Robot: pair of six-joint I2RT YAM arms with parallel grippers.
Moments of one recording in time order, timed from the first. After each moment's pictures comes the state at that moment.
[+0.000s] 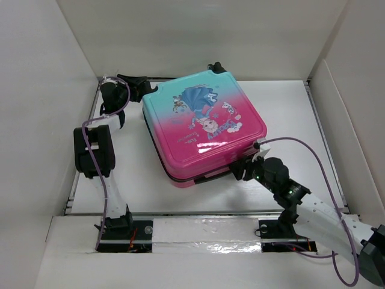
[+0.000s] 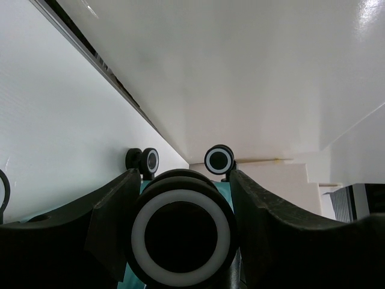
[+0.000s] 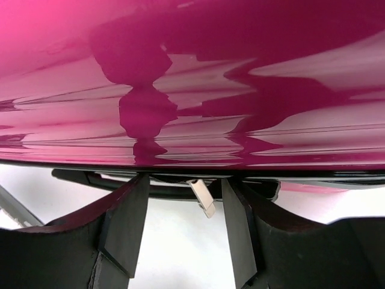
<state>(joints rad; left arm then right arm) 0.09 1.95 1.26 0.58 0.46 -1.36 0.70 0.72 0.31 0.08 0.08 0.41</state>
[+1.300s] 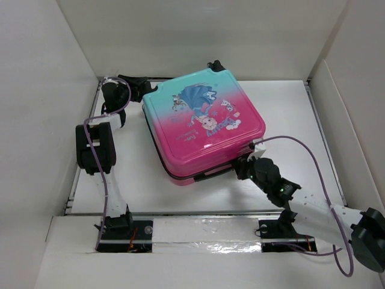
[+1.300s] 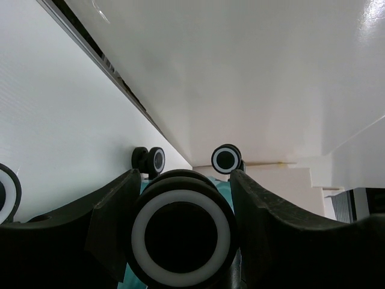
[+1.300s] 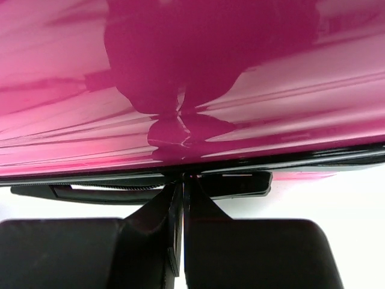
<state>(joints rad) 0.09 2.01 1.30 0.59 0.46 -1.36 0.76 0.88 0.30 0.21 0.25 0.43</state>
